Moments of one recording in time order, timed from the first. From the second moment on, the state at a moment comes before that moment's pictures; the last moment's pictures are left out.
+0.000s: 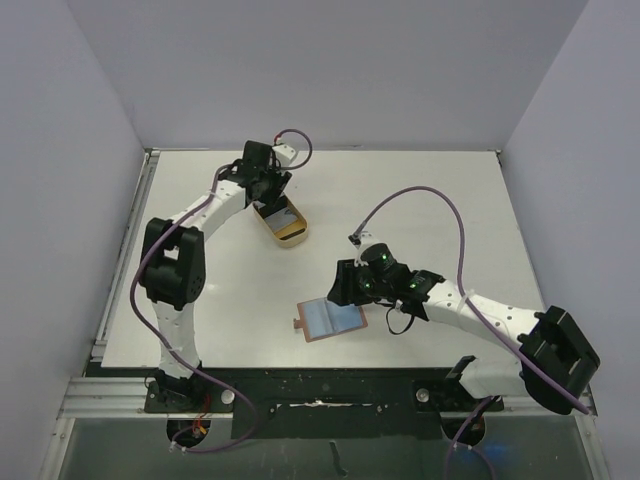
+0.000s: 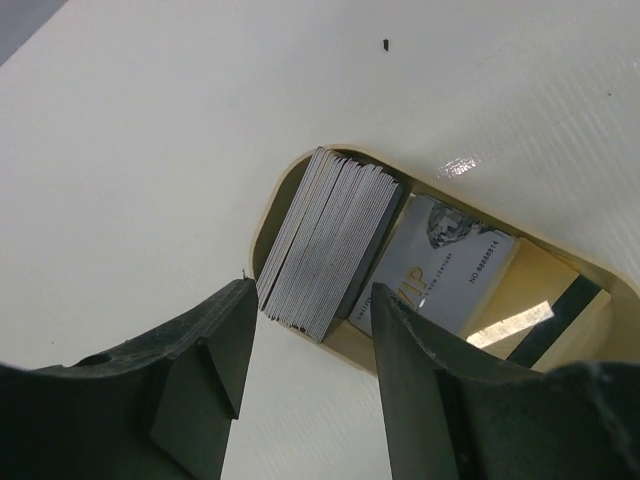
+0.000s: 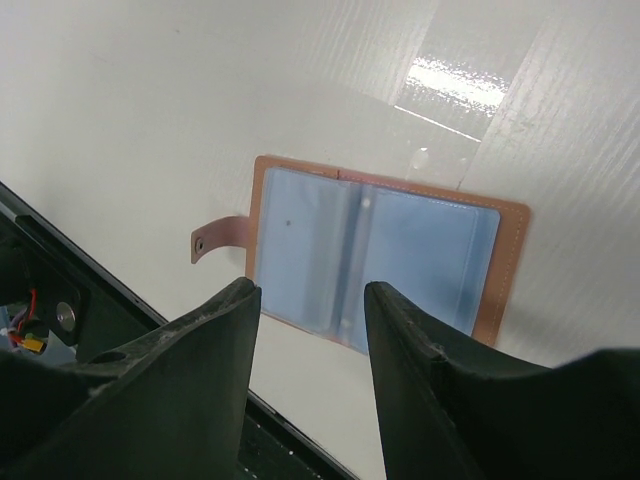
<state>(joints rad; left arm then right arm) -0.35 2.01 1.62 -0.37 -0.08 0.27 0.79 1.27 0.70 -0.18 -0.11 0.60</state>
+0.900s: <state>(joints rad) -0.37 2.12 1.64 -0.35 -0.19 0.36 0.78 1.28 0.77 -0.23 -0.09 0.60</state>
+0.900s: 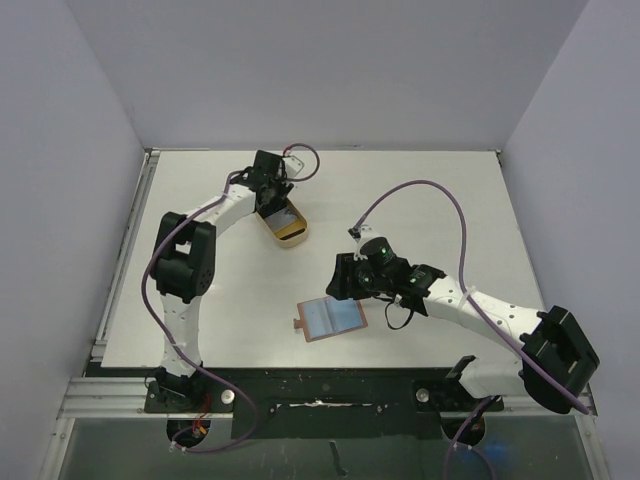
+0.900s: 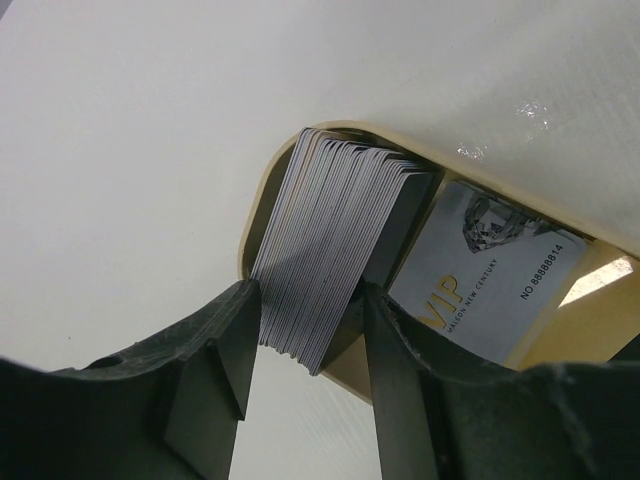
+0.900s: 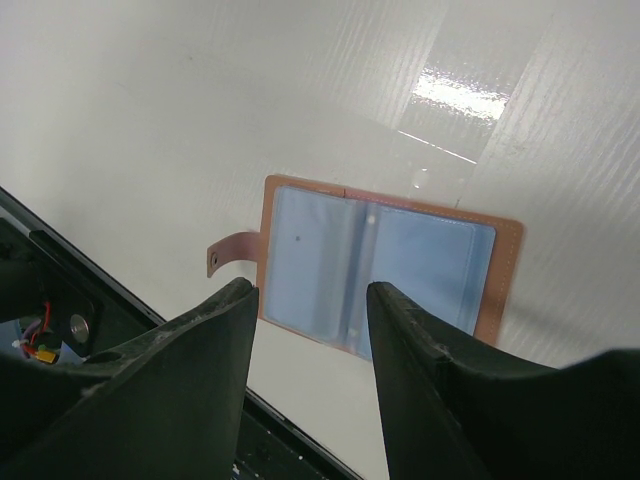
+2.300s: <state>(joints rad) -0.44 2.12 1.64 -0.35 -0.32 0.41 0.77 1.28 0.75 -0.22 -0.10 0.61</state>
